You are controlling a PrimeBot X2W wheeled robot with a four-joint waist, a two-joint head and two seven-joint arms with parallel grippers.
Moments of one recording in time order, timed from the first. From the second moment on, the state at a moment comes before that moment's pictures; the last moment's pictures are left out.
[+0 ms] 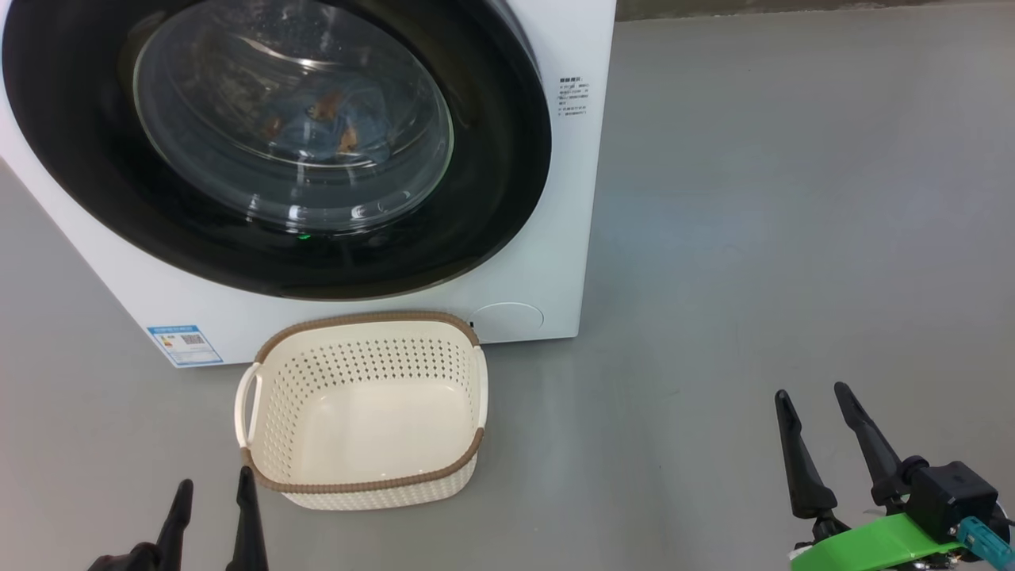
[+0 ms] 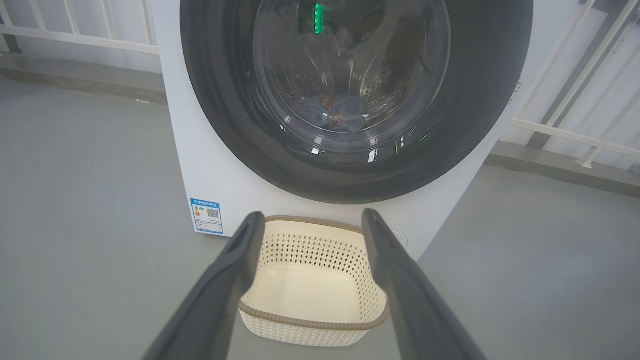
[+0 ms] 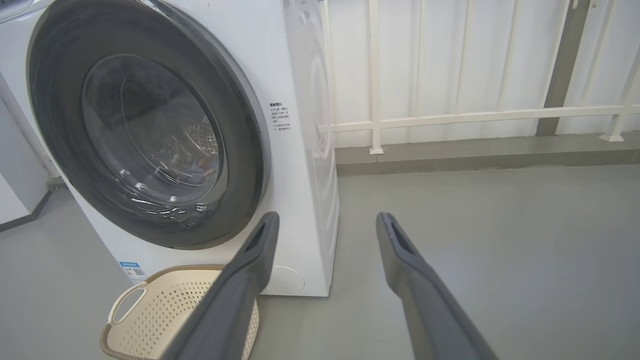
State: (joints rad) left arm 0.07 0.04 0.02 0.15 -0.31 -0.07 -0.26; right arm -0.01 -0.06 -0.07 0.11 0.18 0.14 -0.26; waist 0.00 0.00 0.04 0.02
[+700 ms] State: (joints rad) left arm 0.09 0.01 0.01 0.23 -0.43 -0.08 -0.22; right arm 0.02 -0.05 -0.07 0.21 0.31 0.14 -0.23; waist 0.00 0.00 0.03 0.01
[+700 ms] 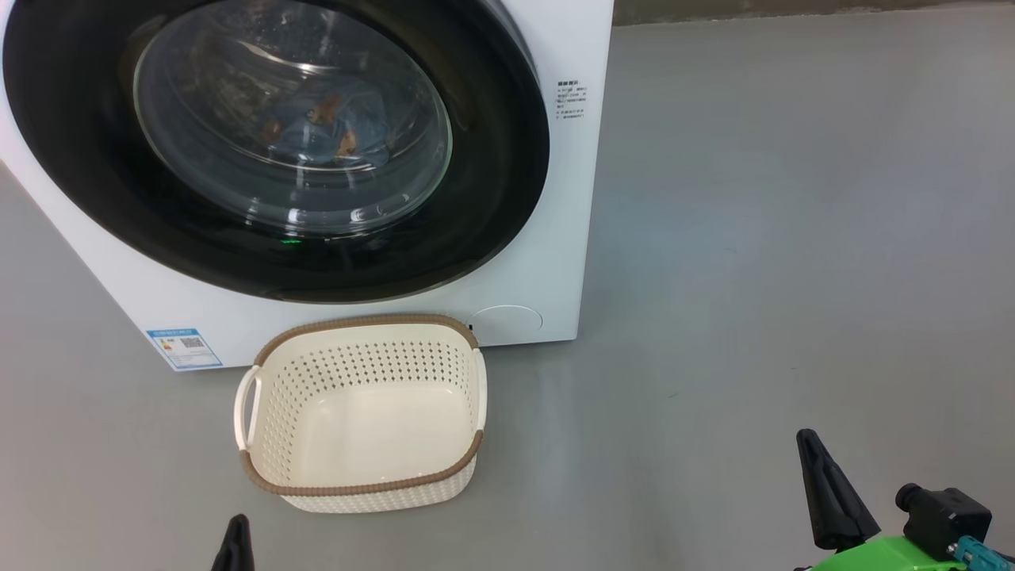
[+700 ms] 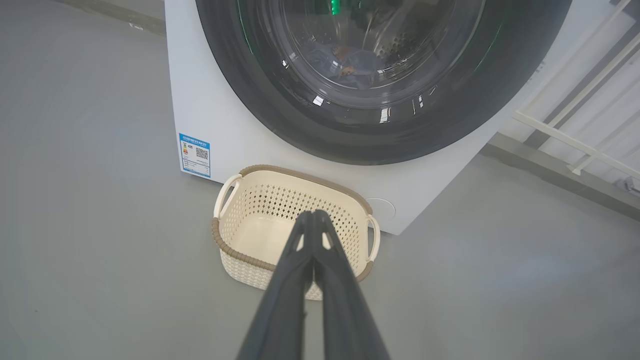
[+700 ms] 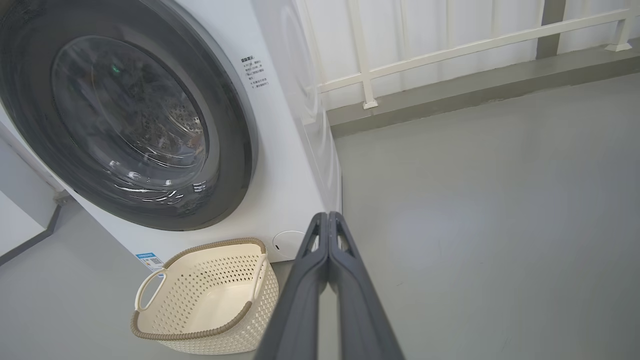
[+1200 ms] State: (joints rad) left arm 0.08 0.01 0.02 0.23 -0.59 -0.09 -0.17; right arm 0.02 -0.05 -0.08 0.22 0.48 0.14 -0.18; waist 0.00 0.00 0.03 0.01
